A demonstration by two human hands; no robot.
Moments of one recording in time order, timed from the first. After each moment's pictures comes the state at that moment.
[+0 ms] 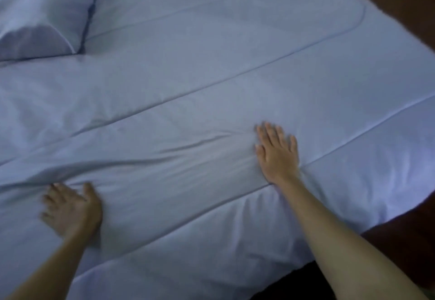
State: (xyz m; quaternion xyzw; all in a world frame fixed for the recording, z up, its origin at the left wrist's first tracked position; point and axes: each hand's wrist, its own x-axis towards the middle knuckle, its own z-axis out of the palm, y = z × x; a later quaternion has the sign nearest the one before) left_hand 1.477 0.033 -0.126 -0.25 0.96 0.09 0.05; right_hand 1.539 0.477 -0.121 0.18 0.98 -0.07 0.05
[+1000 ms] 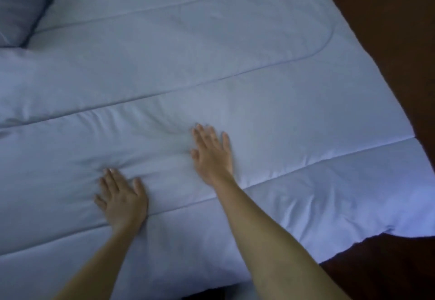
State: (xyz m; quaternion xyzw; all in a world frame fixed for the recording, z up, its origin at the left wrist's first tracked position) left_hand 1.542 0.404 -0.119 -0.24 0.96 0.09 0.09; right_hand 1.482 0.620 -0.116 -0.03 0.98 -0.17 0.09
